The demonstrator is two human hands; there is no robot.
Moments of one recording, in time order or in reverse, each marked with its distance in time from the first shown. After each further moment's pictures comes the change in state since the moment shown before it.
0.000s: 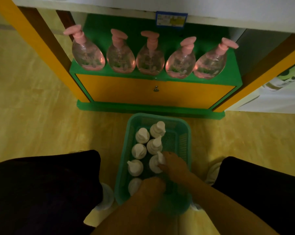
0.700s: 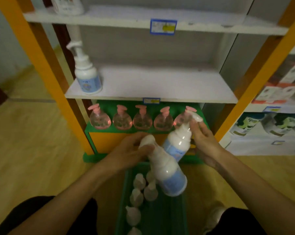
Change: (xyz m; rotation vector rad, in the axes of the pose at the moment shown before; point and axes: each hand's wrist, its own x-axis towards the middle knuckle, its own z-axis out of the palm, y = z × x) left_hand -0.236 -0.028 -0.155 -0.852 0.876 0.767; right_hand -0.117 -0.057 -0.257 1.201 0.437 -0.344
